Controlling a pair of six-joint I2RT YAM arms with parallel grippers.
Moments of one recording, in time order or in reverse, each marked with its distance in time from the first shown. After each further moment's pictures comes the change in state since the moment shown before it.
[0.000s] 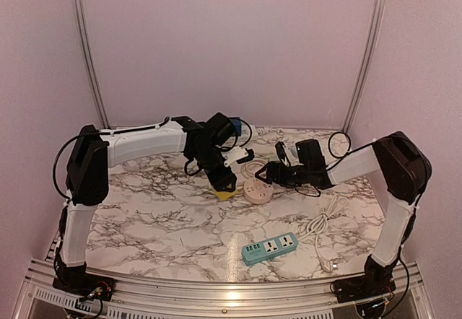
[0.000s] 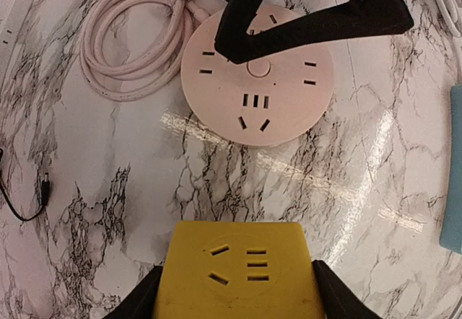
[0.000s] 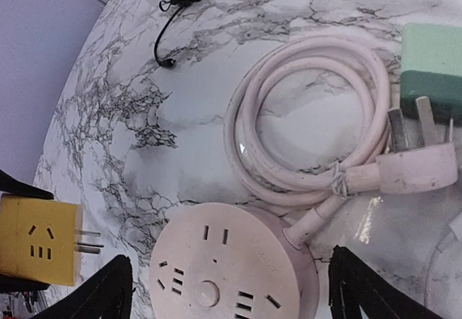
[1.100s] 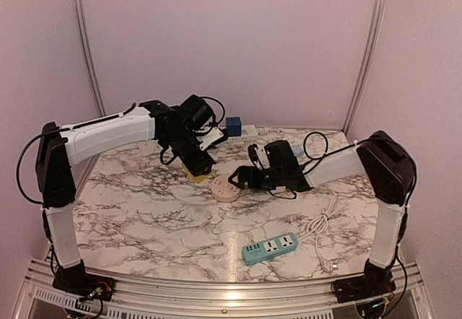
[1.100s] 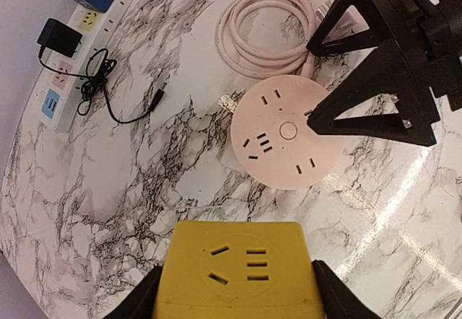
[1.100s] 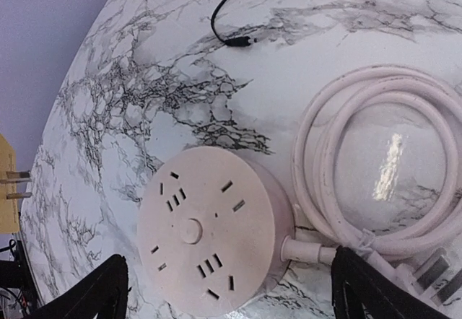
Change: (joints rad) left arm 0.043 -0.259 -0.153 -0.074 -0.222 -0.100; right arm 0.219 0.093 0.151 -0.063 0.169 0.075
